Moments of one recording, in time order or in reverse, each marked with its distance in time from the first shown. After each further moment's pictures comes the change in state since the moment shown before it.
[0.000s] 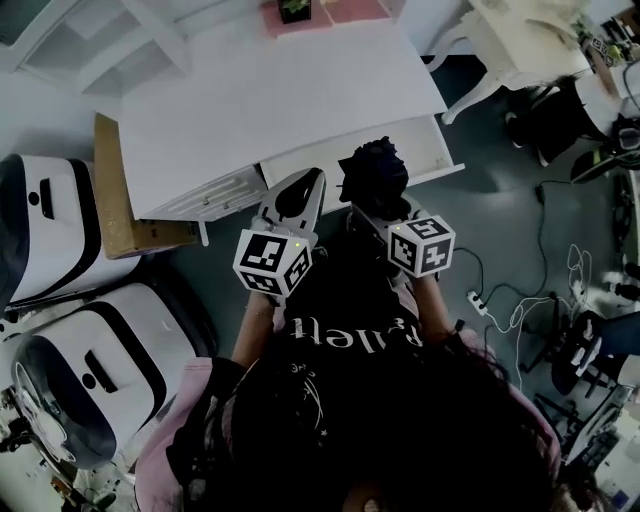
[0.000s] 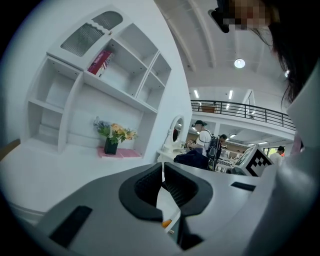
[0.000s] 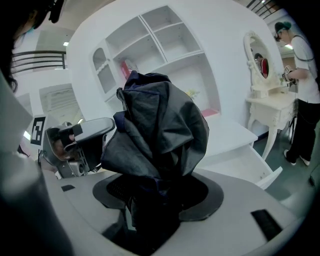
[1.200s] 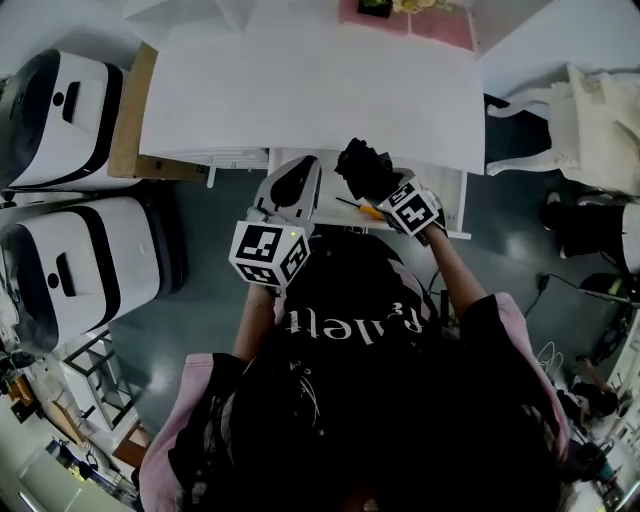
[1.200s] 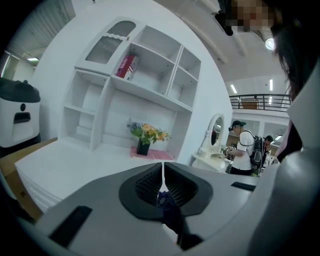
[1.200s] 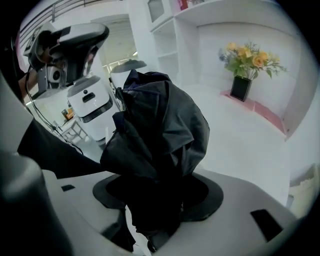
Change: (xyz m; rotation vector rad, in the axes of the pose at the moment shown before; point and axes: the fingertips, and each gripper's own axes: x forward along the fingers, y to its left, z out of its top) left arm 0.072 0.058 -0.004 -0.092 -0.030 0.467; right arm 0.141 -0.133 -0.026 -0.734 0.586 0.365
